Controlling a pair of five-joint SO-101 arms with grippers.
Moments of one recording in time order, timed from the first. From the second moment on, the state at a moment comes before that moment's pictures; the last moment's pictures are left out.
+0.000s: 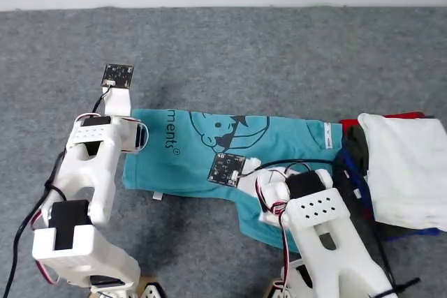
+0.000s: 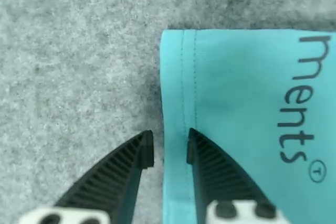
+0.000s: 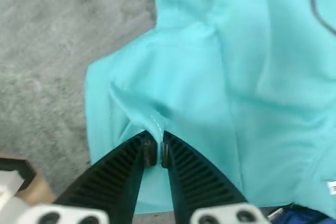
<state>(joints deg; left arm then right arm) -10.0 7.7 32.5 42.8 -5.0 -20.8 -41.2 58.9 68.9 52.6</state>
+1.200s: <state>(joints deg) -10.0 7.7 32.5 42.8 -5.0 -7.7 0.7 23.6 54.2 44.0</state>
